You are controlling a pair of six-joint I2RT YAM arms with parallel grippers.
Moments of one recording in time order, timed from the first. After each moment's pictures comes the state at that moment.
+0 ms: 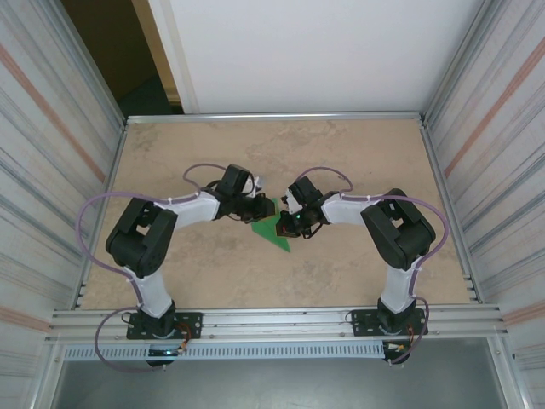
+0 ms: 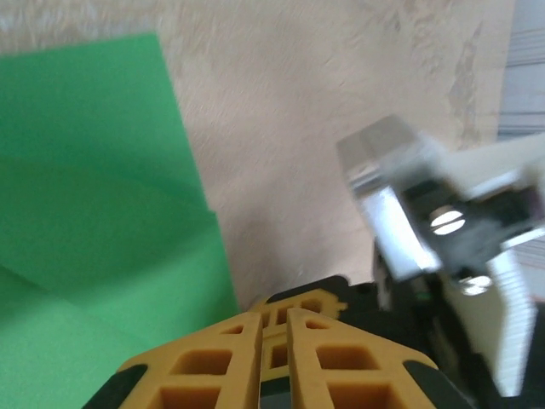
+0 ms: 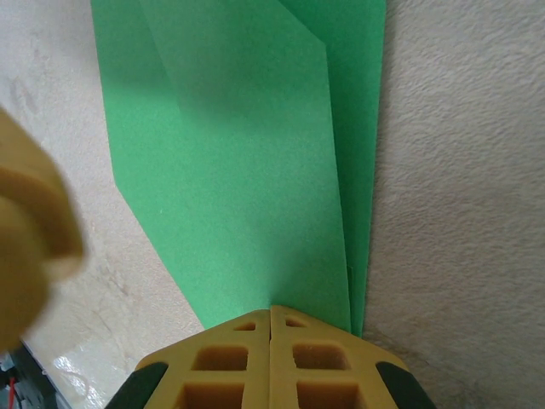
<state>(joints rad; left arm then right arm) -0.54 1.79 0.99 -0.10 0.57 -0.72 0.64 1.86 1.00 -0.26 -0.47 0.60</state>
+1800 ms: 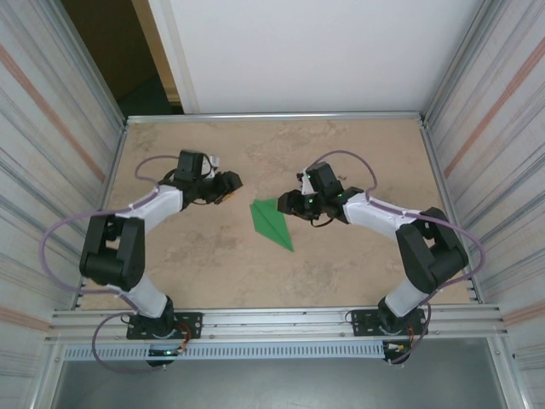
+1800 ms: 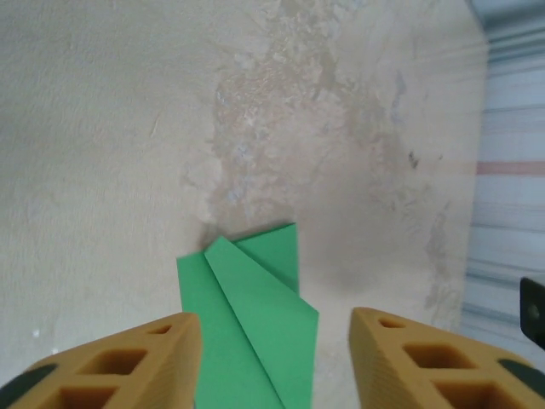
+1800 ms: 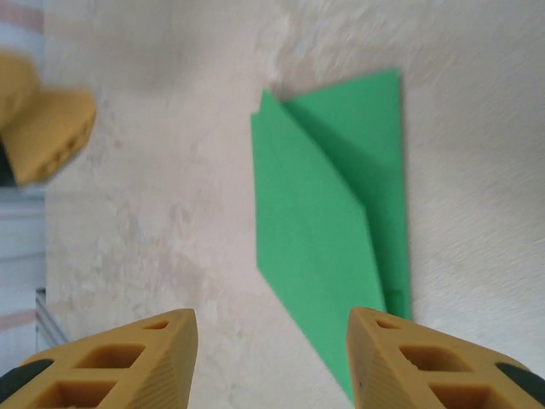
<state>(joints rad) -0.25 1.59 0.94 -0.16 0.53 -0.75 0.56 1.61 0.95 -0.17 -0.40 0.73</state>
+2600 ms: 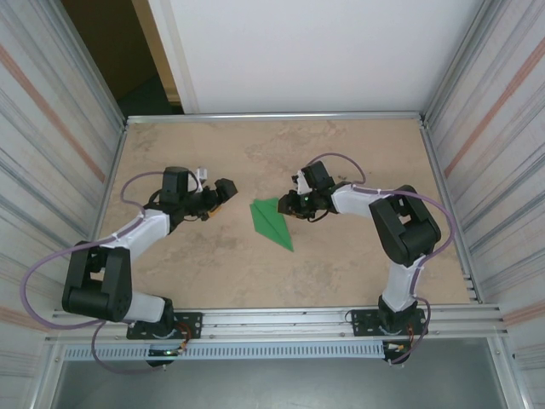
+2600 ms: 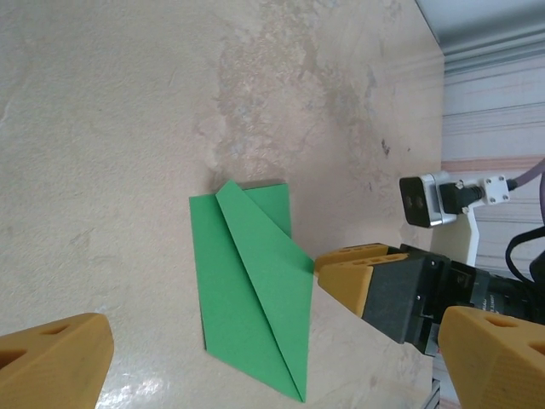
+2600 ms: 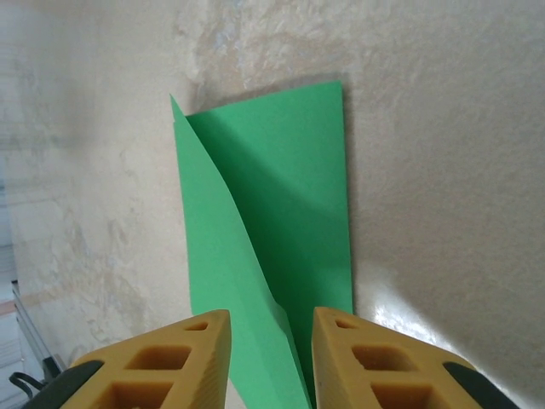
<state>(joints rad) -0.20 1.40 0.72 -0.04 0.59 -0.76 0.52 1.86 1.05 -0.14 -0.51 0.66</state>
